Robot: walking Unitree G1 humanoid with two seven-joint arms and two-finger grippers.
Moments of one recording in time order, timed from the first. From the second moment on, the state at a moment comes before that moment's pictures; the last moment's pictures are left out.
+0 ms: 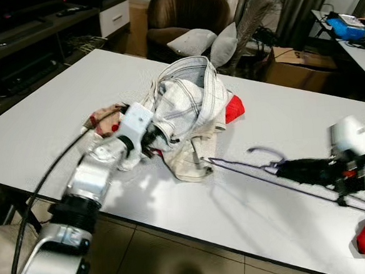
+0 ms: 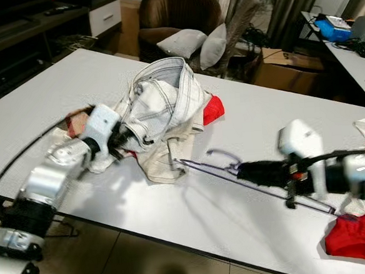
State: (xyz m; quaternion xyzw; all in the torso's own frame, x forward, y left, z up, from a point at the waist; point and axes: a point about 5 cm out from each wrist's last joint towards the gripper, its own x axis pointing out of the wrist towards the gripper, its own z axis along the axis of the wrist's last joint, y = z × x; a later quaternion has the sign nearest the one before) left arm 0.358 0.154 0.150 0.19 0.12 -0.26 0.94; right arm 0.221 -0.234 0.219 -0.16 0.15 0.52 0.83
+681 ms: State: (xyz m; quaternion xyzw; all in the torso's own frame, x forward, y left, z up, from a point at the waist) left arm 0.309 0.173 0.255 -0.05 -0.11 -0.32 0.94; right arm 0.261 -0.220 0.233 0.01 0.00 0.33 0.94
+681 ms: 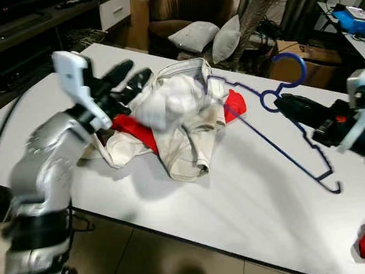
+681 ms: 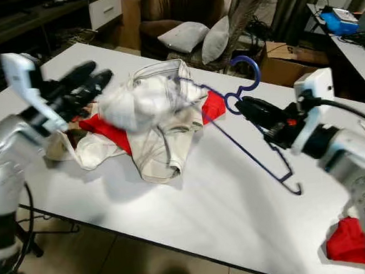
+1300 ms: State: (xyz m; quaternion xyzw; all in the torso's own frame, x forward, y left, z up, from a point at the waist) left arm 0.270 0.173 0.201 -0.02 -0.05 -0.18 0.98; right arm 0.241 -0.179 0.204 0.07 -0.02 0.23 0.97
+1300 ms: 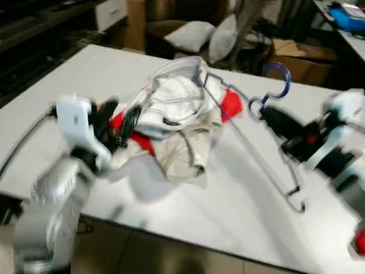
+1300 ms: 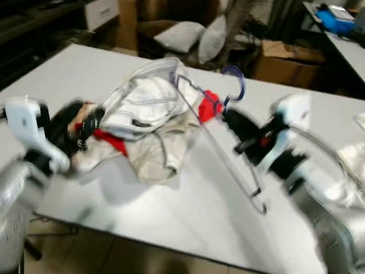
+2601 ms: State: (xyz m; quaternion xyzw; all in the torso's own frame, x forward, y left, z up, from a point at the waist) left arm 0.265 0.157 0.173 0.01 -0.03 -0.18 0.98; right arm 0.230 -0.153 0.172 0.11 0.01 0.26 0.96
